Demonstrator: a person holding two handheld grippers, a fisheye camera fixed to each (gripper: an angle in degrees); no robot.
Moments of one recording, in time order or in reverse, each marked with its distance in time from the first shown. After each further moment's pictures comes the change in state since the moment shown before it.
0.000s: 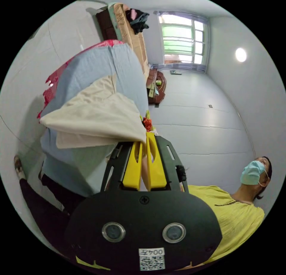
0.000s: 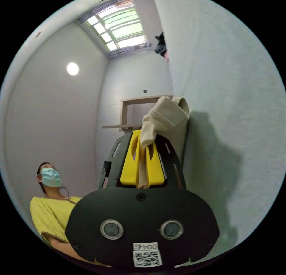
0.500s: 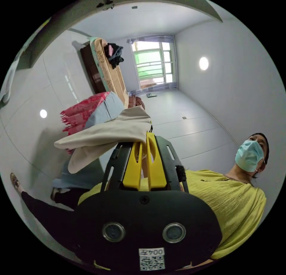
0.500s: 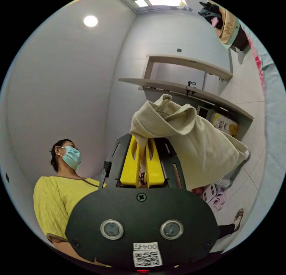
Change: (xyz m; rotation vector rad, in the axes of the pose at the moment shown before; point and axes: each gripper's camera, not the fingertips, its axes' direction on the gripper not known) left arm -0.052 0.093 -0.324 0.223 0.085 0.154; right arm -0.024 0.111 0.532 -0.398 -0.126 -0.194
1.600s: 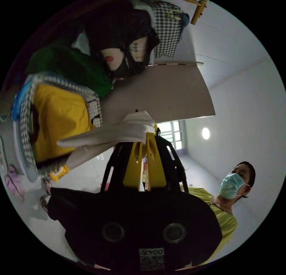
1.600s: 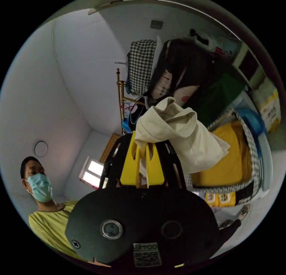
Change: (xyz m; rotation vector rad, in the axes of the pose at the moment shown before) left arm -0.146 -0.230 -0.664 0.622 -0.147 -0.064; right arm 0.548 -0.295 1.371 -0.697 0.078 0.078
